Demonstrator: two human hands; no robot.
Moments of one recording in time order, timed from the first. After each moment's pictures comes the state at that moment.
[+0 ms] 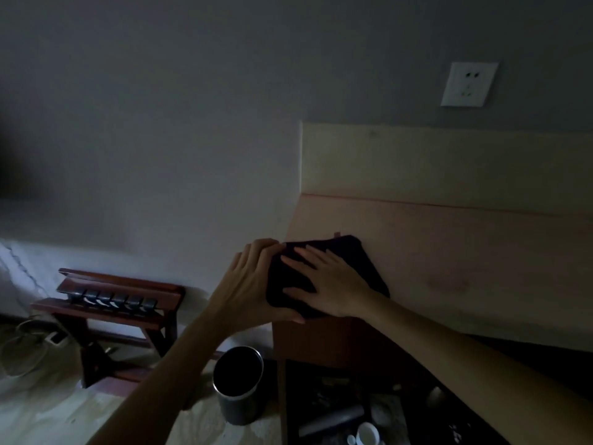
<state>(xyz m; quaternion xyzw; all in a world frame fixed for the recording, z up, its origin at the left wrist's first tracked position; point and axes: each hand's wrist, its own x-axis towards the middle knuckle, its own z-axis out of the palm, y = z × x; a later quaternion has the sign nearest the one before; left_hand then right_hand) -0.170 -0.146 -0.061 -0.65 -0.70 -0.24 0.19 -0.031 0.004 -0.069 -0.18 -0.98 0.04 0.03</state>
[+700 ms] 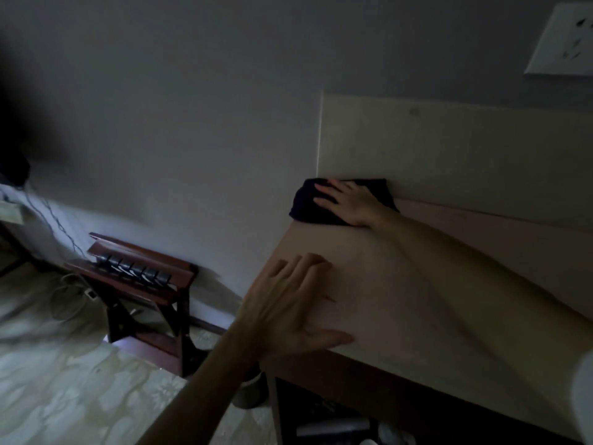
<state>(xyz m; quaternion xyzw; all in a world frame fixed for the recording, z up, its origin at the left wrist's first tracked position) -0.124 -0.069 -0.084 -0.66 -0.72 -0.17 0.17 -0.155 0.232 -0.066 -0.23 -0.97 0.04 0.00</state>
